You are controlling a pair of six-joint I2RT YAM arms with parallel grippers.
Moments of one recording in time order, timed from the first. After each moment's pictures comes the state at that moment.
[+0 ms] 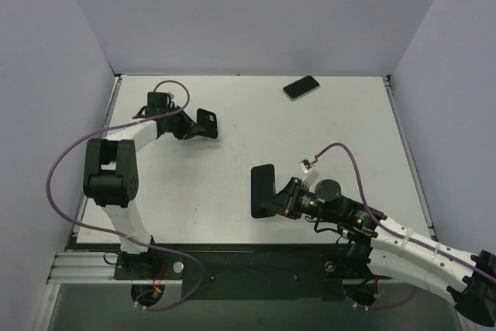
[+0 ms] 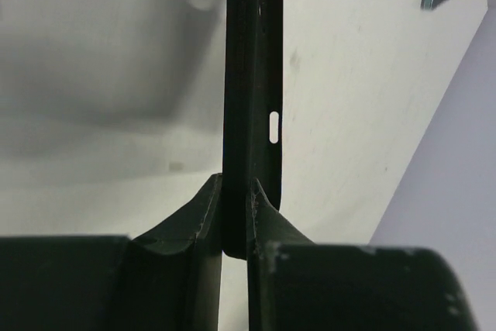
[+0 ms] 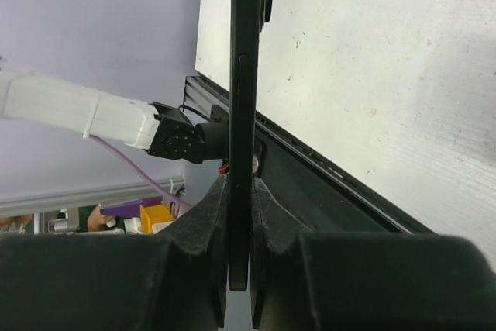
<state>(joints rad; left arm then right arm) -0.08 1.77 1.11 -0.20 0.44 -0.86 0.93 0.73 0.38 0.00 -0.13 1.17</state>
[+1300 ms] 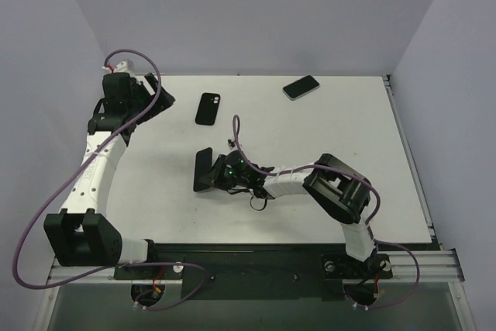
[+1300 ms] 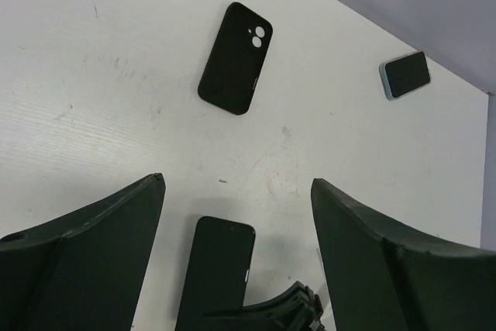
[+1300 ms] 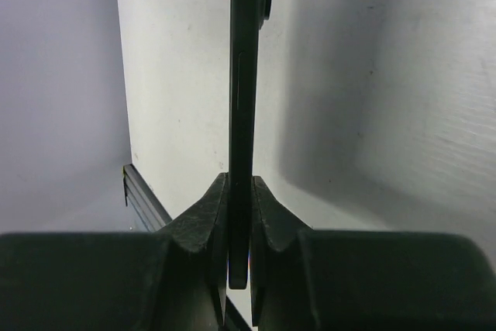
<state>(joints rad) -0.01 1.39 1.34 -0.50 0.12 -0.56 0.96 1.93 0.99 0.45 -0.07 1.16</state>
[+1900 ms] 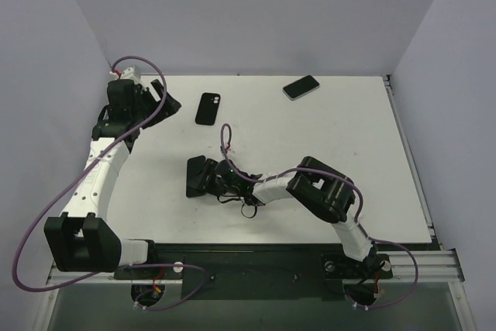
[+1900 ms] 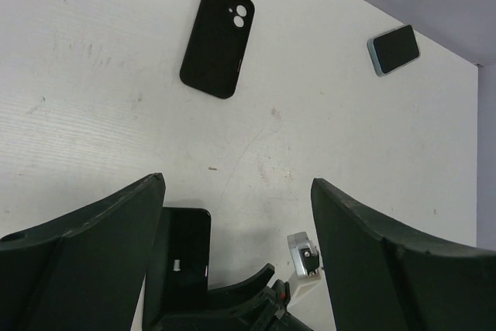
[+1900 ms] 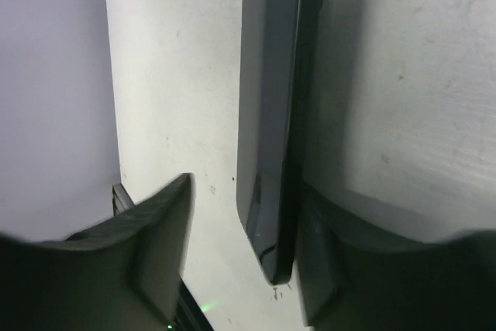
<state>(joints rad) -0.04 1.33 1.21 -0.40 0.16 -0.54 1.04 2.12 1.08 0.57 0.02 1.19</state>
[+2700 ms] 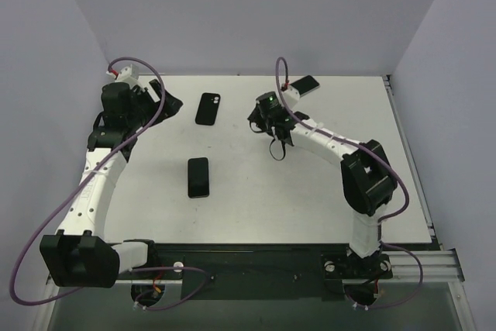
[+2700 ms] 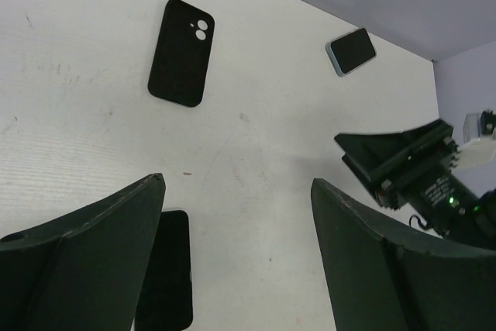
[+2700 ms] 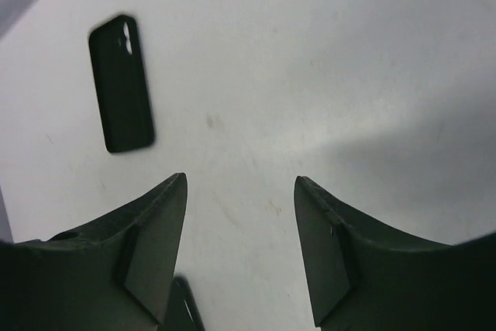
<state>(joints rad) -0.05 1.23 1.18 -0.35 0.22 -0.55 0.67 1.84 1.33 -0.24 0.39 0.99</state>
